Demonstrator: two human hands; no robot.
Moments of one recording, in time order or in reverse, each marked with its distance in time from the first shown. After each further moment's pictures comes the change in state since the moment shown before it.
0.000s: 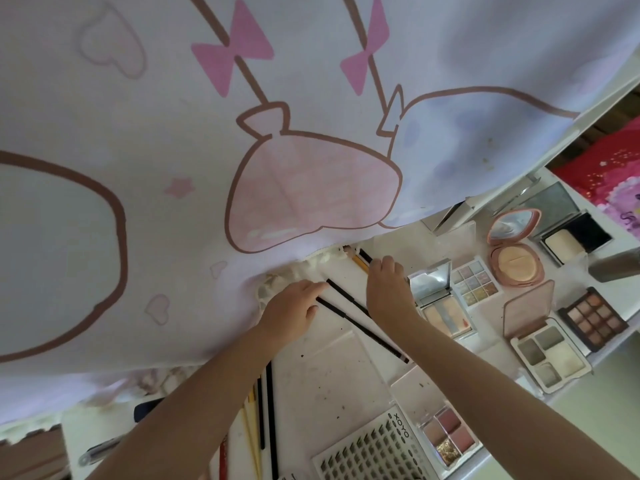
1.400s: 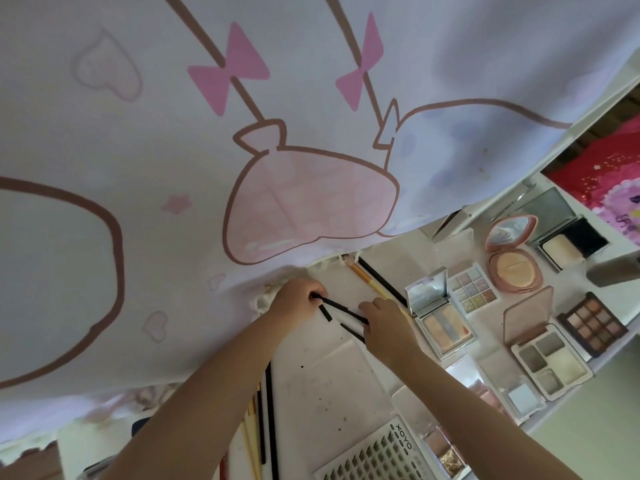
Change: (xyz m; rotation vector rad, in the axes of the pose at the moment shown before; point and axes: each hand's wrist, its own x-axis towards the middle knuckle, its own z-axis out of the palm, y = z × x) left_hand 0.032 0.008 -0.012 -0.234 -0.063 -0.207; right_hand -0.027 0.013 0.025 0.147 -0.145 -0.076
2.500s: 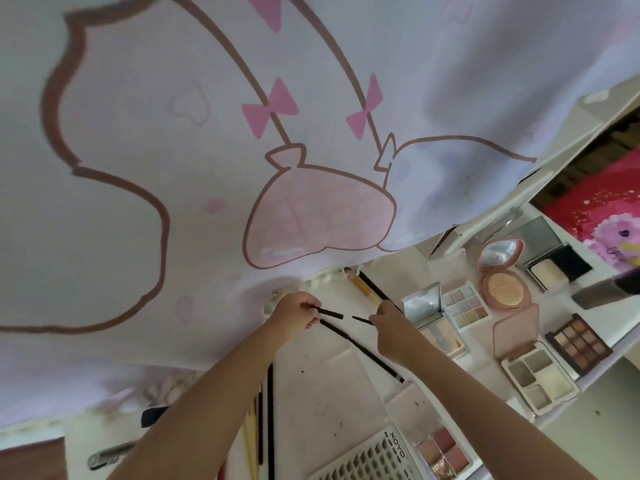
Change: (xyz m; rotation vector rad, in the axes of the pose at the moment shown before) left_hand -0.031 0.013 -0.014 -0.520 0.026 -0.252; right_hand -0.004 0.000 -0.038 -0.010 -0.173 -0.020
